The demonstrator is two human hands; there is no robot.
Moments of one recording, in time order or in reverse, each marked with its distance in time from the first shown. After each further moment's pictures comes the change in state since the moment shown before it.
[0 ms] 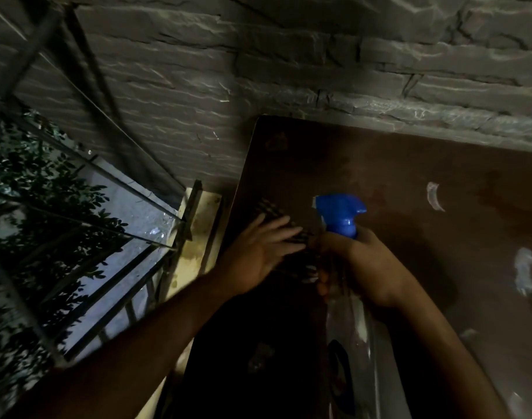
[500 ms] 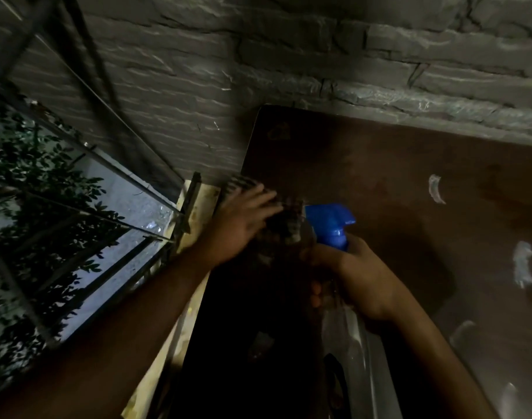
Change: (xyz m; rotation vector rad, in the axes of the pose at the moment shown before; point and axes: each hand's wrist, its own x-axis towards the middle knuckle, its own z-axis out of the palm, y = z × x) left_hand -0.001 -0.043 -0.013 -0.026 0.114 -0.090; right_hand -0.012 0.014 0.015 -0.006 -0.042 0.029
